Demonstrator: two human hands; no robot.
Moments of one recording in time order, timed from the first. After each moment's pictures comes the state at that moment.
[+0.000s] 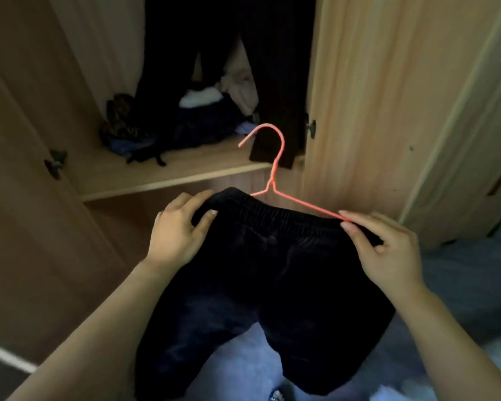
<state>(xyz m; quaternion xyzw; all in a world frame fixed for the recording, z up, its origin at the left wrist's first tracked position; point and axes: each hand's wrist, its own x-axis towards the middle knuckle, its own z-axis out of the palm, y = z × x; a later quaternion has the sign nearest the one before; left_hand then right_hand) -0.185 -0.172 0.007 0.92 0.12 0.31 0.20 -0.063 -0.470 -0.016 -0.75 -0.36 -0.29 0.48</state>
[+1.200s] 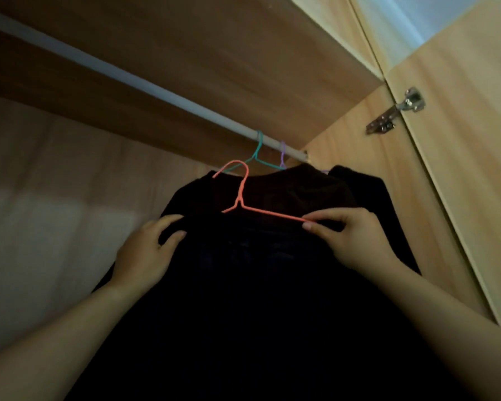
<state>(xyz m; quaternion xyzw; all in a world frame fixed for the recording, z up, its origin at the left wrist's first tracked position) 0.326 0.265 0.519 0.74 -0.10 0.63 0.21 0.363 -0.047 0.530 -0.65 -0.32 -0.58 0.37</state>
